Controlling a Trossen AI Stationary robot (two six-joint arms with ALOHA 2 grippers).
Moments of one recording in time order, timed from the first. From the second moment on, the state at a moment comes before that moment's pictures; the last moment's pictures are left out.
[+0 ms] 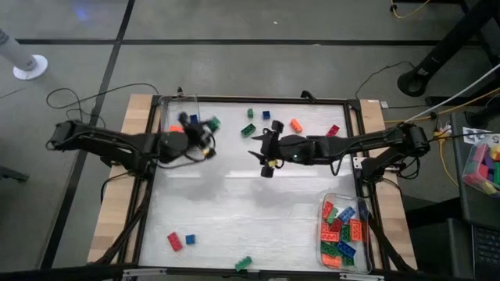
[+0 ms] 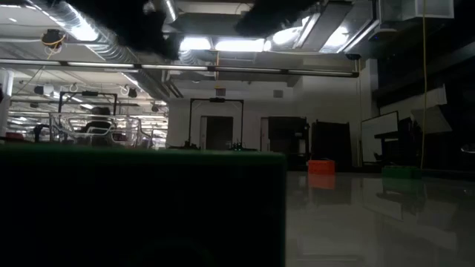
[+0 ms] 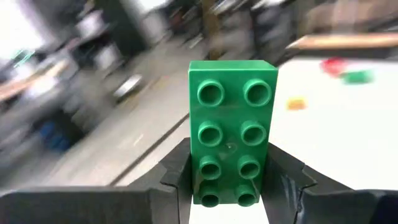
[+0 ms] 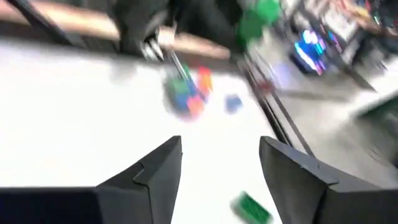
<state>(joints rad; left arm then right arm) -0.05 0.98 0.65 -0.01 -0.87 0.04 0.10 1.53 1.21 -0.10 0.41 -0.16</state>
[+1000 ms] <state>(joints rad) 0.35 1.01 0.65 -0.42 -0.72 -0.47 -0.69 1.56 1.14 -0.65 0.11 0.15</state>
